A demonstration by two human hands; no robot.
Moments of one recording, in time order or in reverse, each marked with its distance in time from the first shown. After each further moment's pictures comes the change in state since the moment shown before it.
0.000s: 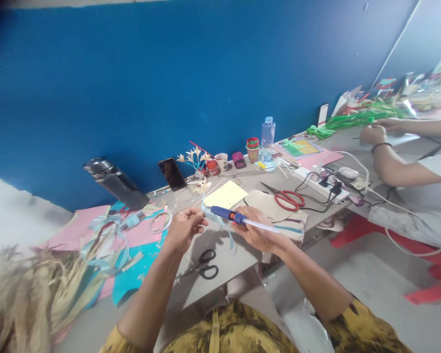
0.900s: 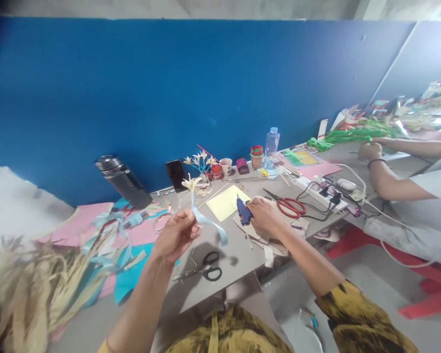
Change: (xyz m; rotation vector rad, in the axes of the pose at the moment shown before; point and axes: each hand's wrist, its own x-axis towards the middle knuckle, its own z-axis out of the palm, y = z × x) left_hand -0.029 0.025 -0.025 -0.323 -0.206 0.005; right_hand 0.029 0.055 0.005 -0.421 -0.265 0.273
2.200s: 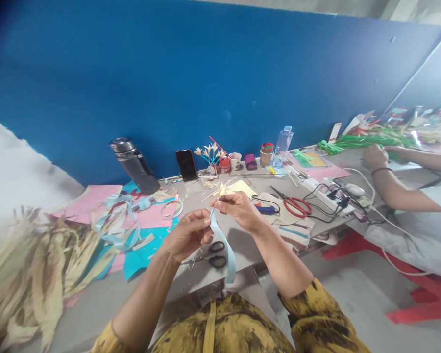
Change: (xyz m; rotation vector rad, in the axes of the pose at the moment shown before) left_hand -0.026 -0.003 0.001 -0.016 -0.194 -0.170; right_hand 0.017 -0.111 -0.027 1.498 0.019 -0.197
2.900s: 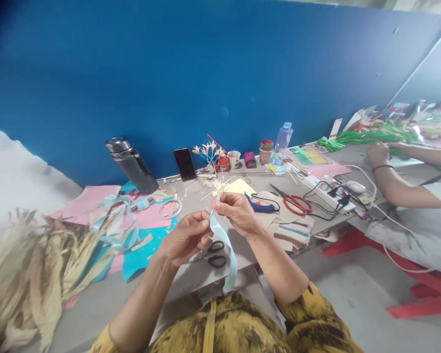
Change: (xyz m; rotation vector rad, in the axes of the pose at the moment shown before) left_hand -0.002 -0.005 -0.001 -0.083 -0.050 -0.031; right_hand -0.006 0.002 0.014 0.220 0.121 0.038
